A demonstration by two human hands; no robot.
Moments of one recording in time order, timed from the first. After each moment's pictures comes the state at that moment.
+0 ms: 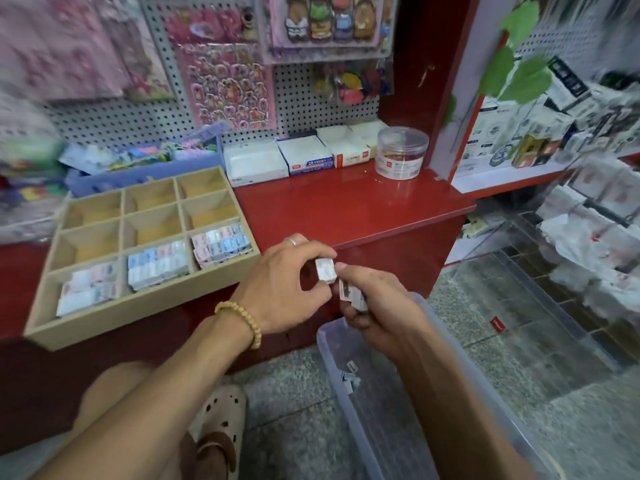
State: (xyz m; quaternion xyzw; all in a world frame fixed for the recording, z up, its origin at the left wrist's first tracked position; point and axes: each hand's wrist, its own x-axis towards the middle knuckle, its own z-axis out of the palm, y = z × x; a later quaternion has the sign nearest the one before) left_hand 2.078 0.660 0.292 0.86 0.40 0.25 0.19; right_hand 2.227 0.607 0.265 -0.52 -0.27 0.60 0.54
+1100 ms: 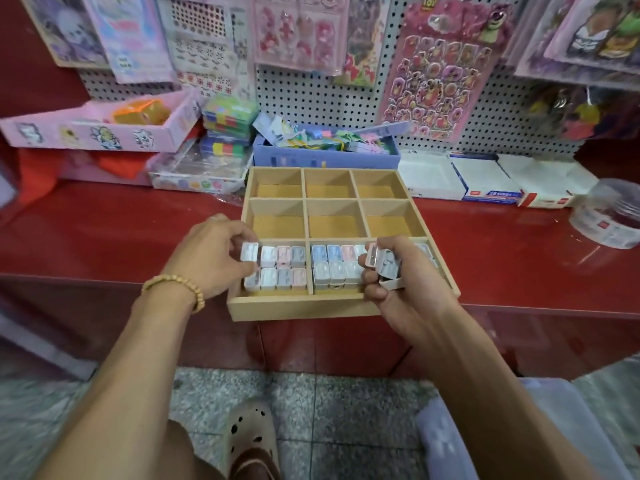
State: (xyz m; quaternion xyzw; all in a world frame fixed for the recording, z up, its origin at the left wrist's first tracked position) left_hand 1.770 0.744 0.271 0.67 0.69 0.22 0.13; right_hand 2.017 0.740 0.278 -0.48 -0.21 0.70 0.48
